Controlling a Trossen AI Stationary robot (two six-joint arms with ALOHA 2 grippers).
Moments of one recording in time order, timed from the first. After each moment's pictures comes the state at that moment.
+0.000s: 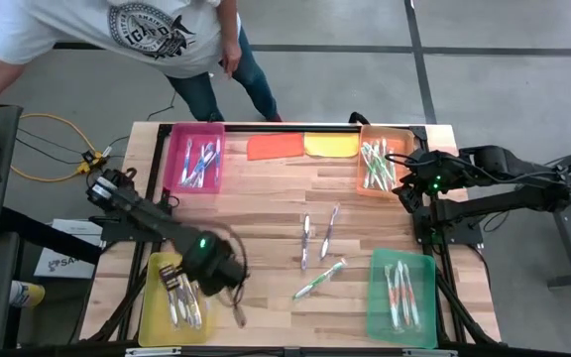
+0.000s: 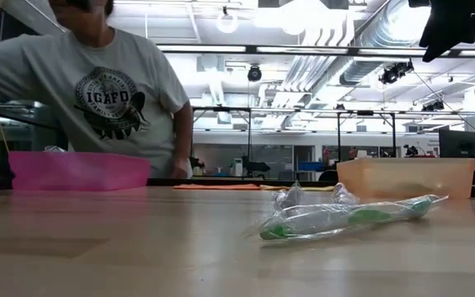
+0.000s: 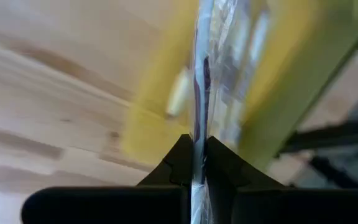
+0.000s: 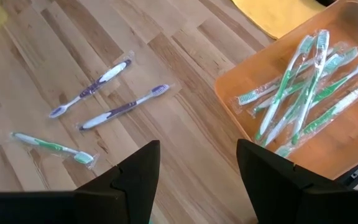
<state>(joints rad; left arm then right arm) -0.51 1.68 1.54 -1.54 0.20 0.51 -0.06 0.78 1.08 -1.29 0.18 0.66</state>
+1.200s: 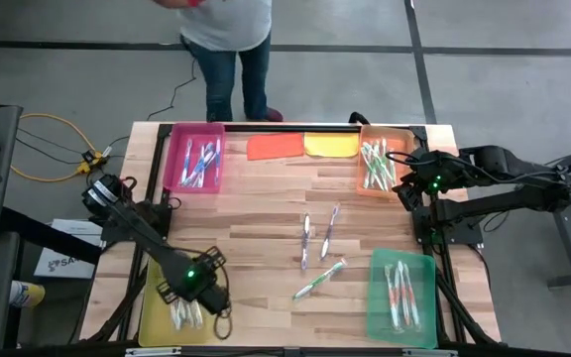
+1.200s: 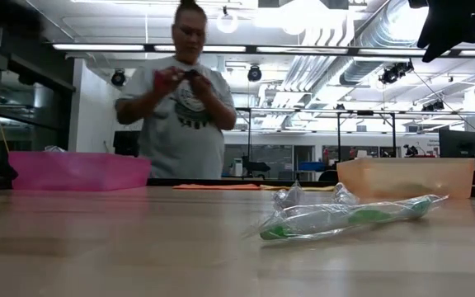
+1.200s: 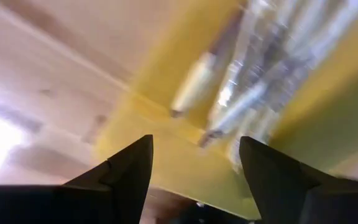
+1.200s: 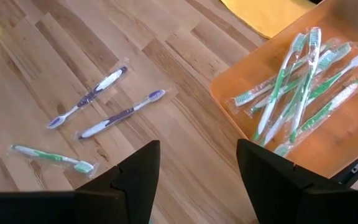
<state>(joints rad) -0.72 1.69 1.31 -1.37 0.02 0.17 -0.06 0.78 1.08 -1.29 0.21 0.71</state>
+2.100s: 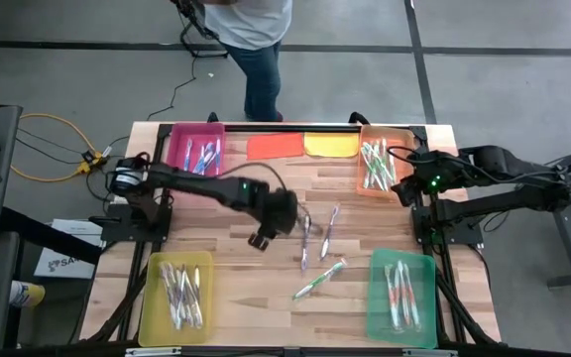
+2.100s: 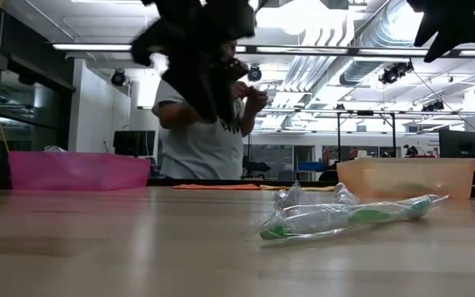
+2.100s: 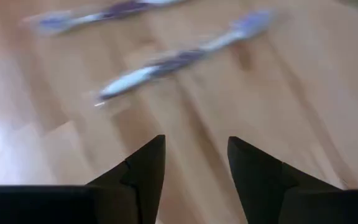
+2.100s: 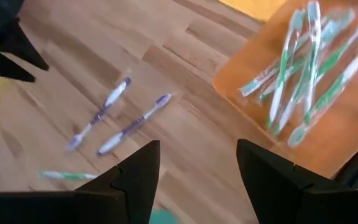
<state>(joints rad) -0.08 1.77 1.41 -0.72 0.02 0.44 -0.06 0.78 1.08 -1.28 0.20 0.88</state>
